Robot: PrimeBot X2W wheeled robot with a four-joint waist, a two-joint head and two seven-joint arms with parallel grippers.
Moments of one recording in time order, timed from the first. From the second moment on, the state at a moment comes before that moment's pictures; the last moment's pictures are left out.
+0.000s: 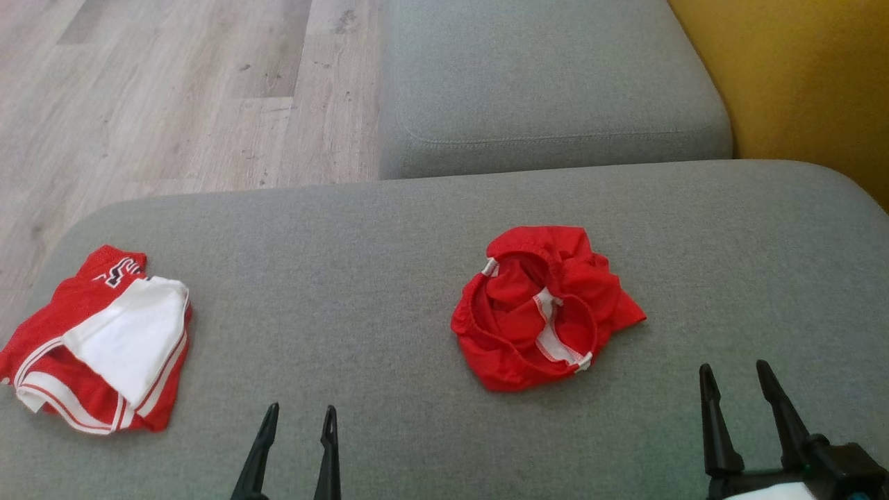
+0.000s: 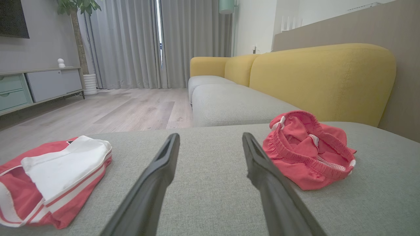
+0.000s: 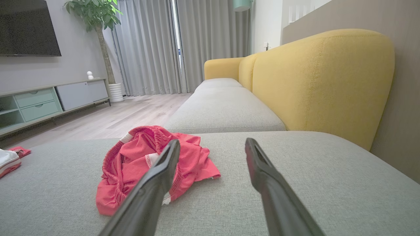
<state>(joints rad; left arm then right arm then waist) 0.25 0.06 -0.26 0.06 -0.11 0.08 -0.26 0.24 -0.04 -0.02 0.09 0.09 0.13 -0.26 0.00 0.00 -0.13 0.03</state>
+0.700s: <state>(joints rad) 0.22 0.06 -0.26 0.16 -0.09 0.04 -0.26 0.24 -0.04 0.00 0.09 0.10 0.13 -0.26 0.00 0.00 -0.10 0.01</state>
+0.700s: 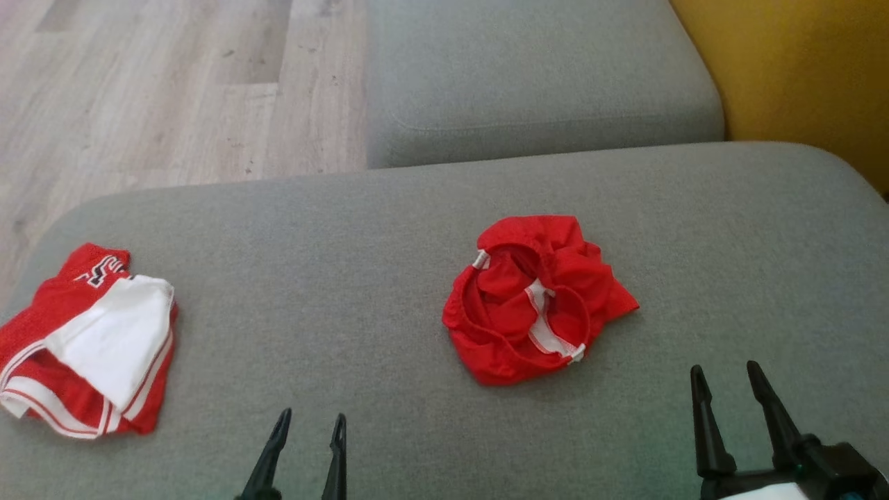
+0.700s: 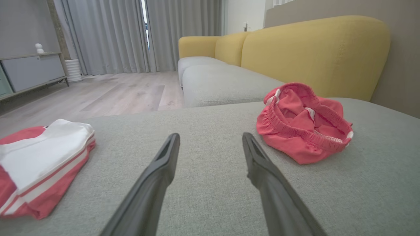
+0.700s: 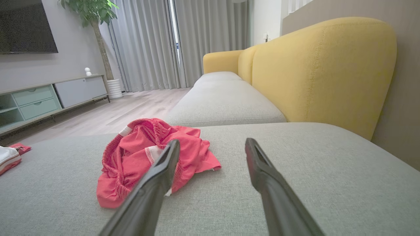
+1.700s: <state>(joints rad) -0.36 0.10 -0.76 0.30 0.01 -0.13 0.34 0.11 -0.04 0.09 0.09 0.10 0.13 -0.26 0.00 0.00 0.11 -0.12</state>
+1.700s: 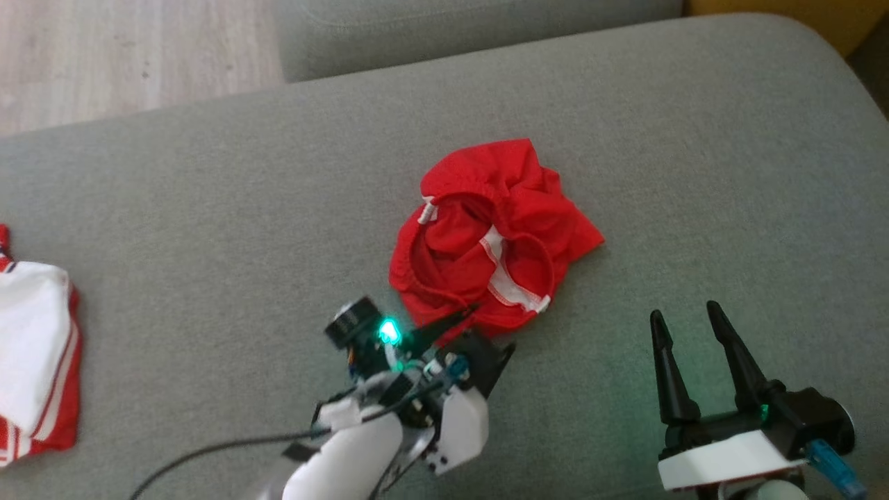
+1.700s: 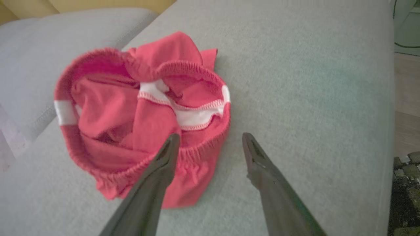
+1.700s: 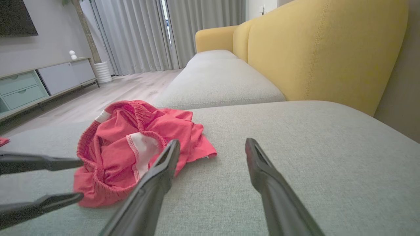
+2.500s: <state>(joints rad) -0.59 0.07 -0.86 0.45 -0.06 -0.13 0.34 0.01 -0.04 0.13 0.10 0.11 0.13 -0.26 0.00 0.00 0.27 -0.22</state>
